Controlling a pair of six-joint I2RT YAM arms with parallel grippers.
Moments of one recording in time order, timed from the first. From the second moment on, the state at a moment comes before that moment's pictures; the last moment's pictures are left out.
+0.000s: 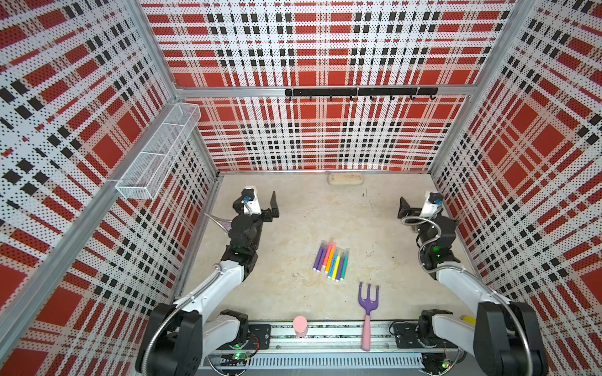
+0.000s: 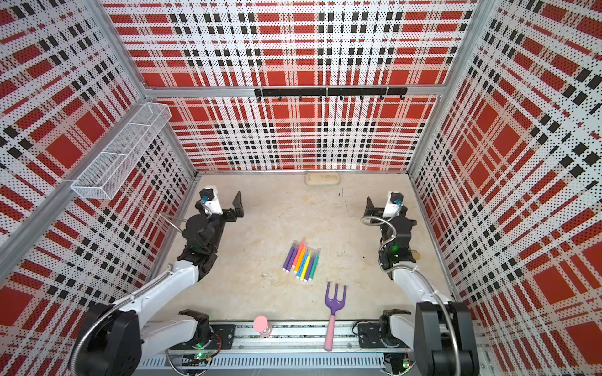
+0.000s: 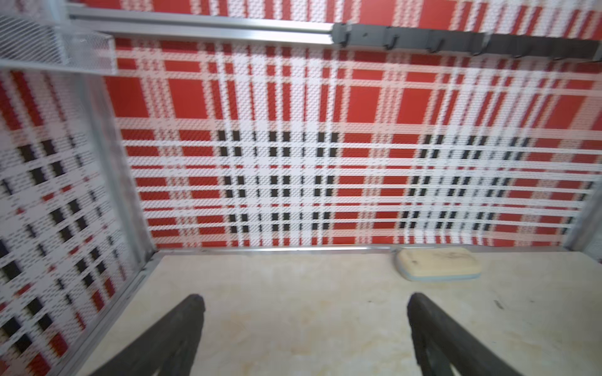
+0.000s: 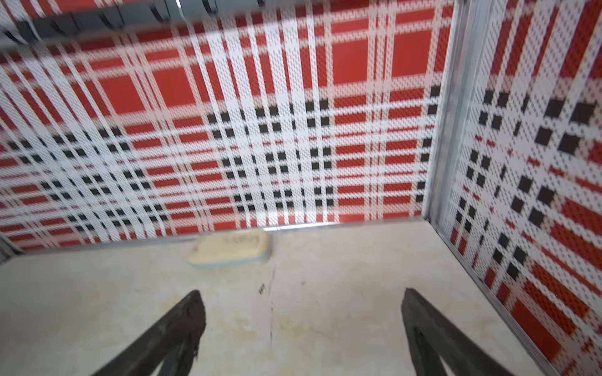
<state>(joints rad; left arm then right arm) -0.39 1.14 0.64 0.54 -0.29 0.02 0.04 1.10 0.59 0.55 -0.01 0.14</state>
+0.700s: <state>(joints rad) -0.61 1.51 0.98 -0.25 0.12 -0.23 0.25 1.18 0.79 0.03 -0.18 0.25</state>
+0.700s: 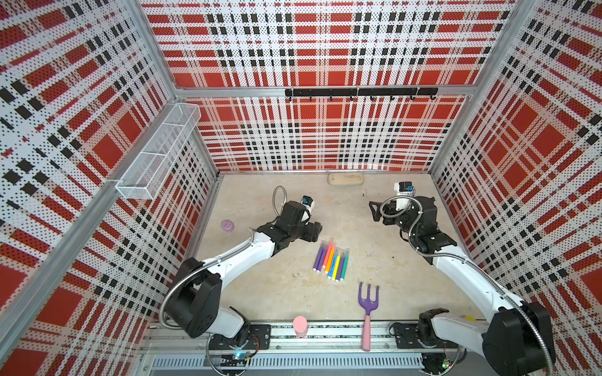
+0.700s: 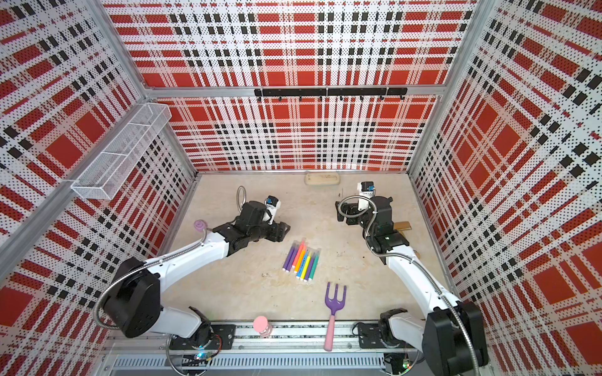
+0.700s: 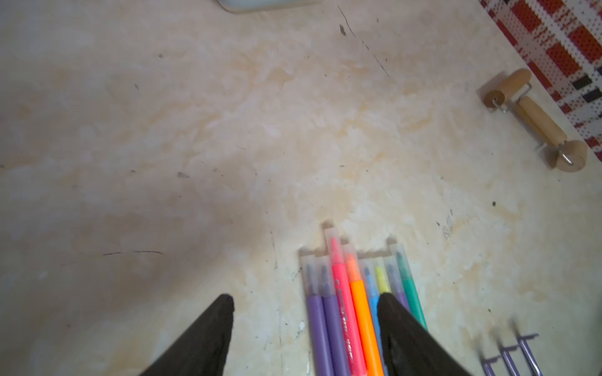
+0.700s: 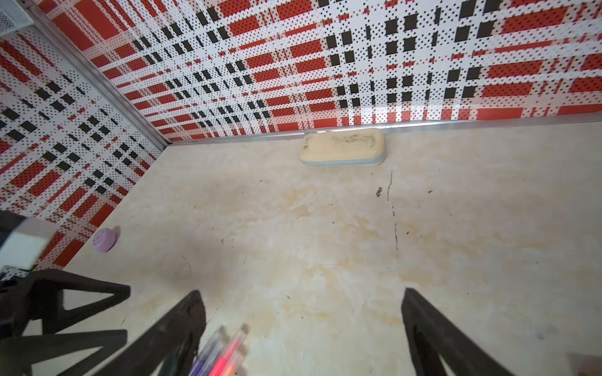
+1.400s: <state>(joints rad) -0.67 1.61 0.90 -0.34 0.13 -0.24 0.25 1.37 0.78 0.08 -0.31 0.29</state>
